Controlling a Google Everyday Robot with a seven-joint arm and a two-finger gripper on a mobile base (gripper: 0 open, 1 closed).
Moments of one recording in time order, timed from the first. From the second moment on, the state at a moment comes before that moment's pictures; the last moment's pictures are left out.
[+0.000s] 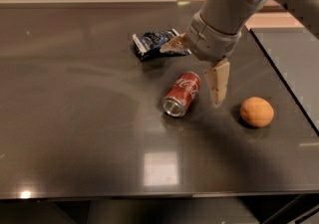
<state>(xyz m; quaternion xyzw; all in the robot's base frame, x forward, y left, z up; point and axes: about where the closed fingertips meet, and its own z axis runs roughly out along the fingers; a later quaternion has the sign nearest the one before) 0.514 -0.074 0.901 -0.90 0.42 0.02 0.15</state>
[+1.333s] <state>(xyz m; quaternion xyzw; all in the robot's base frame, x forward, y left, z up) 0.521 -0.059 0.845 -0.96 0.27 -0.02 0.05</state>
